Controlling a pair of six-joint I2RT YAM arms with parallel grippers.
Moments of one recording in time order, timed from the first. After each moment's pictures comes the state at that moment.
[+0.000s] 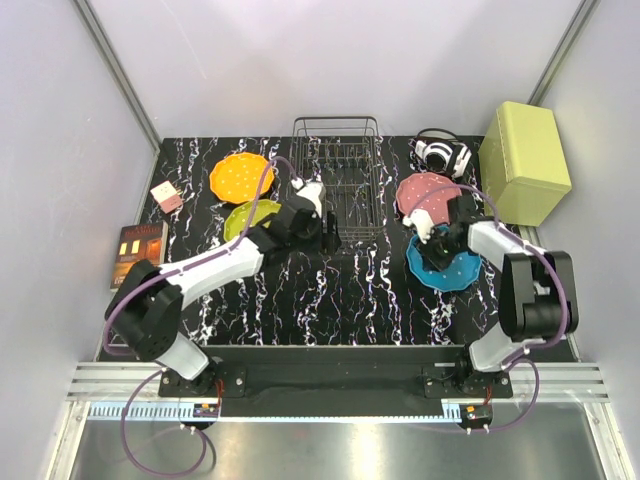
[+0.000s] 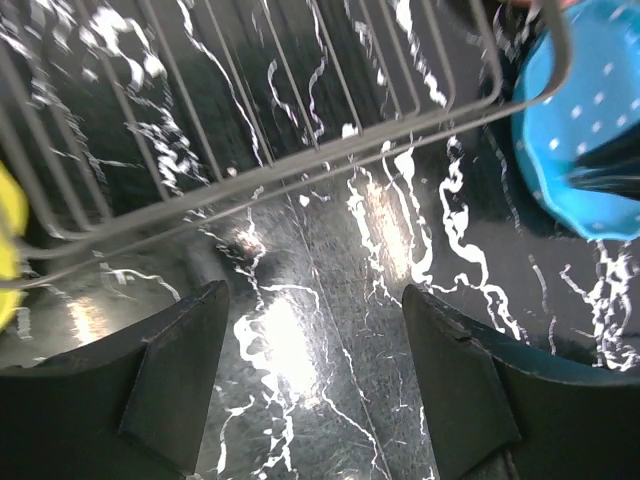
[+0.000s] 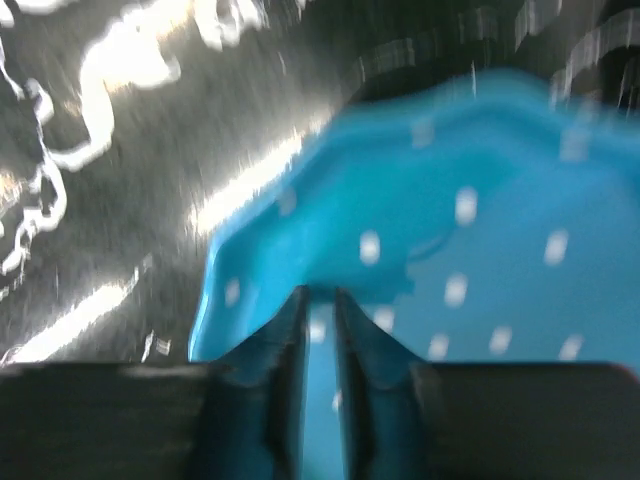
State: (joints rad) left arm -0.73 1.56 1.02 -0.14 -0.04 -0.49; right arm 0.02 1.58 0.89 -0.57 -0.44 -0.82
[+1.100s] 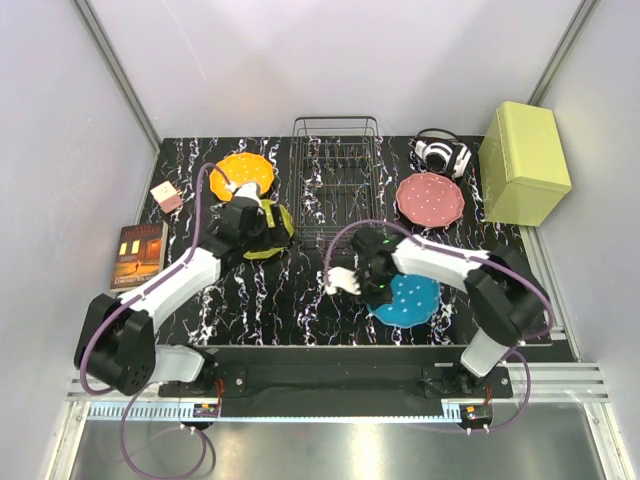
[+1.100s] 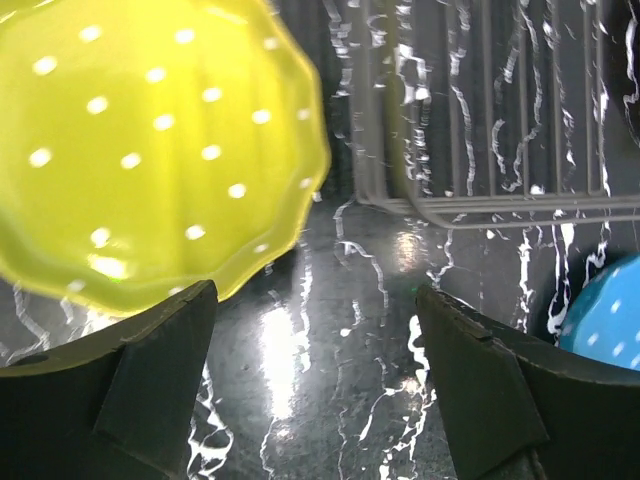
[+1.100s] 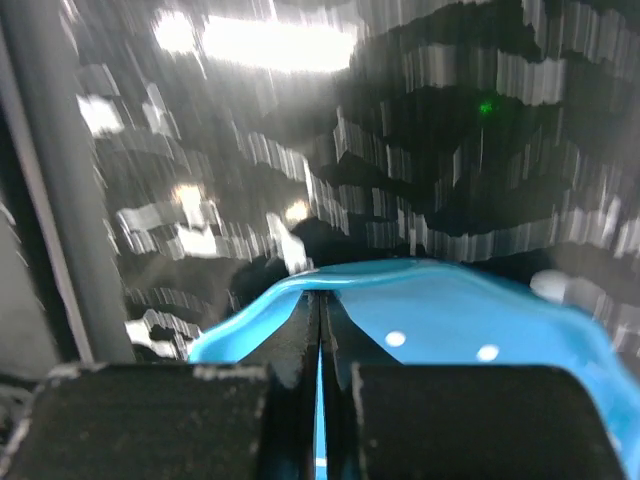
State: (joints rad) left arm -0.44 1.32 0.83 -0.19 -0.09 -0.50; right arm 0.71 1.65 0.98 -0.79 -0.34 -0.94
